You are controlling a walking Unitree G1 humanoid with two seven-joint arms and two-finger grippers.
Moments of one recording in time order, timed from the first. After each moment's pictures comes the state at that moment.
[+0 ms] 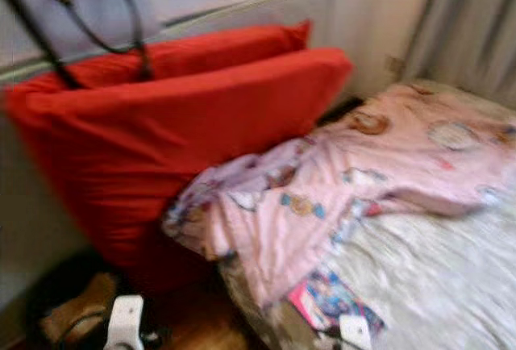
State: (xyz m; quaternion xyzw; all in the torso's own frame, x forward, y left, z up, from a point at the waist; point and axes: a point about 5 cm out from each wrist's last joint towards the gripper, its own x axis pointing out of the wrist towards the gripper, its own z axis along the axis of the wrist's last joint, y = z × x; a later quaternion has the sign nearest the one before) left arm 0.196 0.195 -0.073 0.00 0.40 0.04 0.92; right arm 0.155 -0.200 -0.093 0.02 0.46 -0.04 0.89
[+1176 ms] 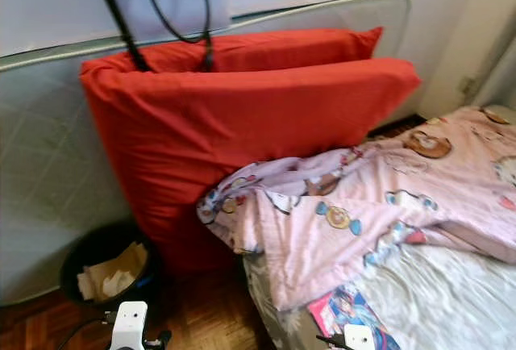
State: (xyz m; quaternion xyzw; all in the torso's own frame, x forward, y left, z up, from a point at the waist) left arm 0.190 0.194 -0.077 0.02 0.41 0.04 0.91; right arm 0.145 -0.201 -0.097 0.02 0.47 -0.05 0.88
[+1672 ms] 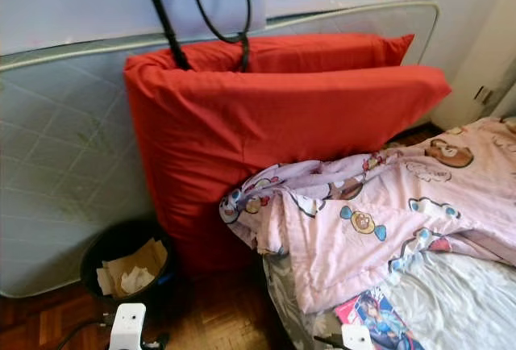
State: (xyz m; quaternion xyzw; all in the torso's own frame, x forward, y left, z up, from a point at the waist) left arm 0.187 0.198 -0.078 0.02 0.41 0.04 0.91; right arm 0.148 -0.196 -0.096 0.02 0.47 -0.03 0.88
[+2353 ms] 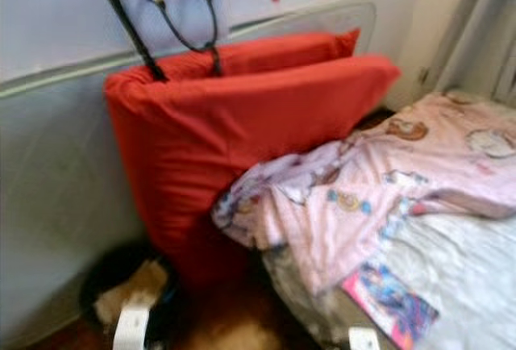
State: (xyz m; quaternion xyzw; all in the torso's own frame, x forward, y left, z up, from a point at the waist) left arm 0.190 0.190 -0.077 0.01 0.41 0.03 0.91; right arm 0.136 -0.204 -0.100 0.01 0.49 -0.04 0.87
